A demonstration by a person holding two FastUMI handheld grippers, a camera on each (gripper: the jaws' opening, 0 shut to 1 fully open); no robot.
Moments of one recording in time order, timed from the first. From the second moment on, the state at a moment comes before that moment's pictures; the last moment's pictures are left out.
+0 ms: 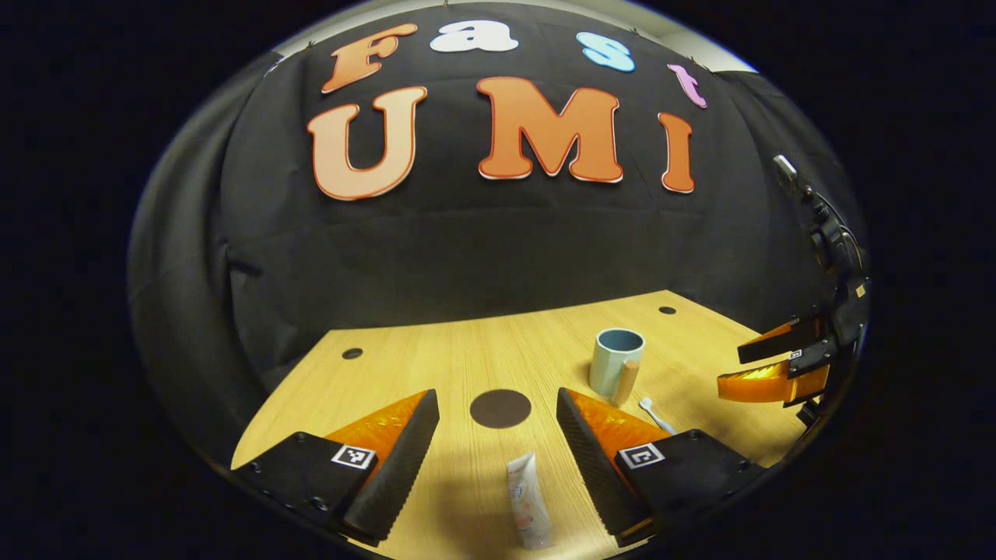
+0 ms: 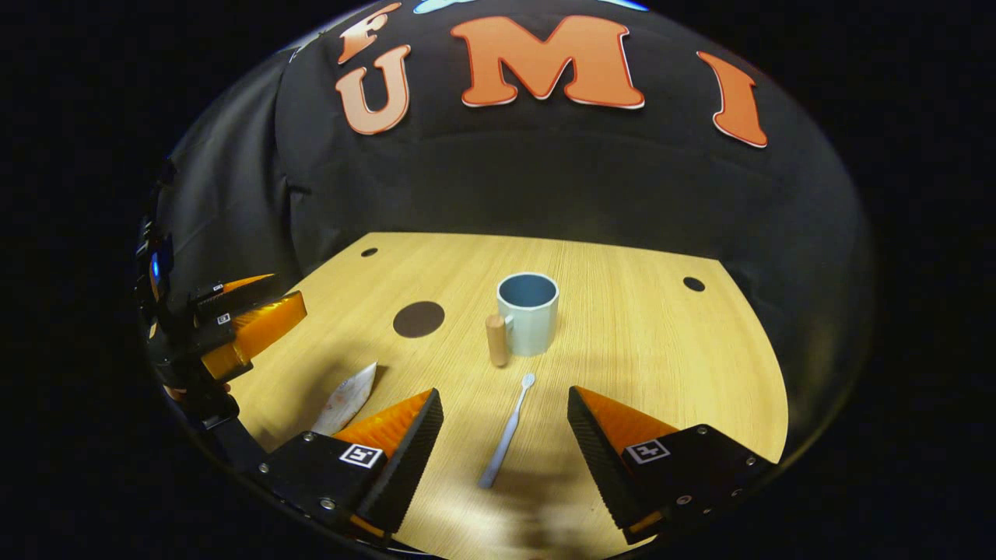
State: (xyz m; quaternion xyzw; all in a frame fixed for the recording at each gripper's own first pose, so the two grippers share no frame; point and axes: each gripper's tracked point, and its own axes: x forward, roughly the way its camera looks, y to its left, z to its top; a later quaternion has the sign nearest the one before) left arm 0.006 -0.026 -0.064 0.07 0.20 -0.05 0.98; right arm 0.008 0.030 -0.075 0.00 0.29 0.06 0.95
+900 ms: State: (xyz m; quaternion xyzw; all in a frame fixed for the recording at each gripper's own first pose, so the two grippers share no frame) left arm -0.027 -0.026 -0.172 0.05 0.49 -0.07 0.87; right arm 0.005 0.039 -0.109 0.03 0.48 0.06 0.87
